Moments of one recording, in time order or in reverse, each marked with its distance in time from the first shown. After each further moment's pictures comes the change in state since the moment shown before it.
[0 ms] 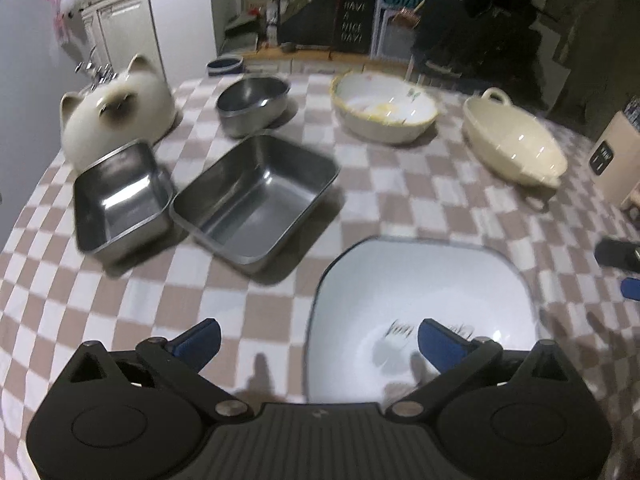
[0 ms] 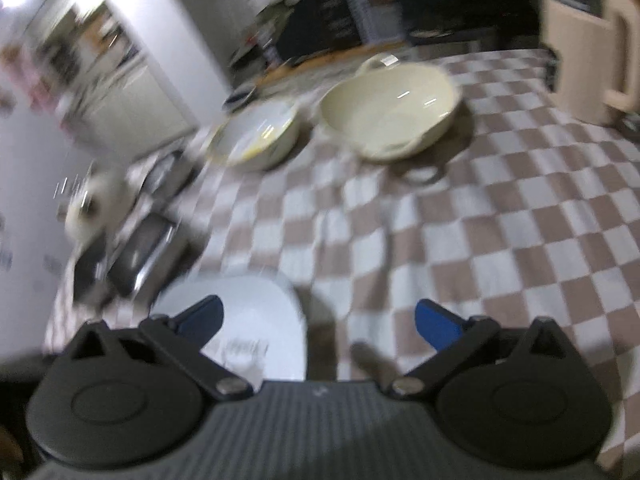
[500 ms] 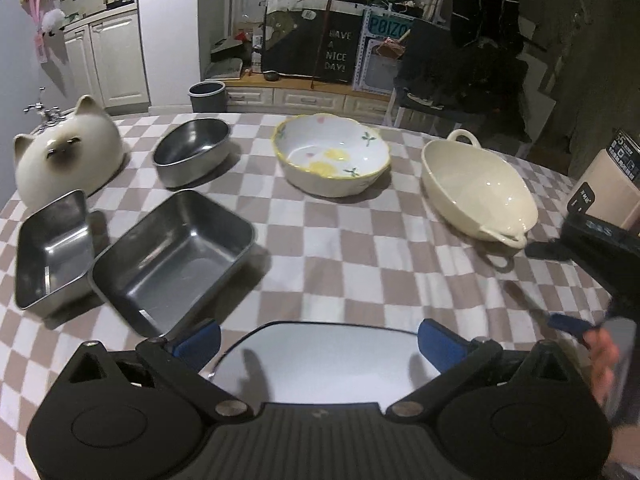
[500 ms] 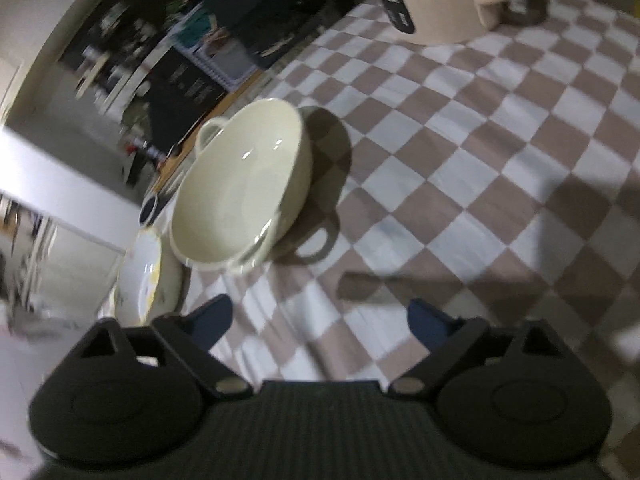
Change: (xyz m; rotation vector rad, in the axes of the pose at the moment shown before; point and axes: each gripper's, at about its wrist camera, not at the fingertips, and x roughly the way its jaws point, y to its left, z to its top) left arm 0.021 -0.055 0.040 -0.034 -0.075 -0.061; right arm 0.073 -0.076 0.050 0.541 -0.070 -0.070
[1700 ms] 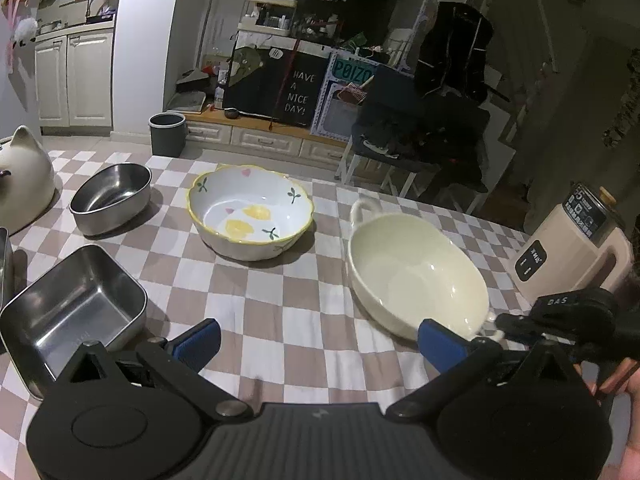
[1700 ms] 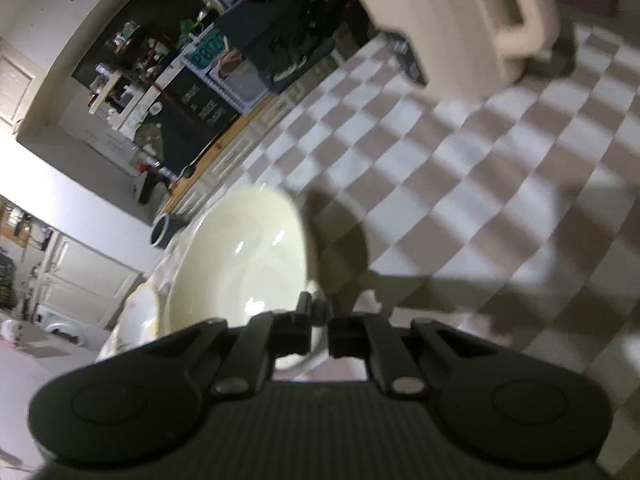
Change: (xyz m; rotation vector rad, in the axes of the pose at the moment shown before) left arm 0.016 -0.045 0.028 -0.050 -0.145 -0.151; right arm 0.013 -0.016 0.061 -0.070 -0.089 0.019
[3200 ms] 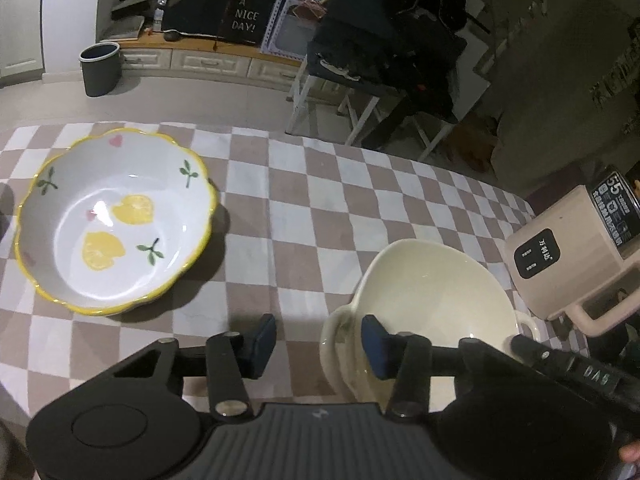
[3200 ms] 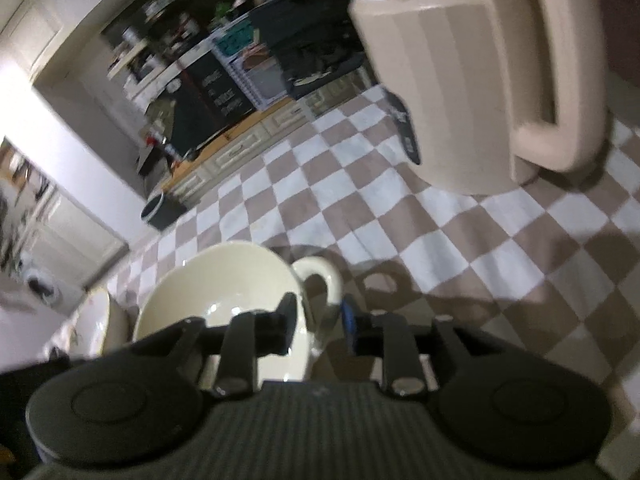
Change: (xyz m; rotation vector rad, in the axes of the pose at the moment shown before) left arm 0.163 -0.032 0.071 0.016 0.289 -0.146; right arm 0.035 -0.006 0.043 -0.259 0.033 -0.004
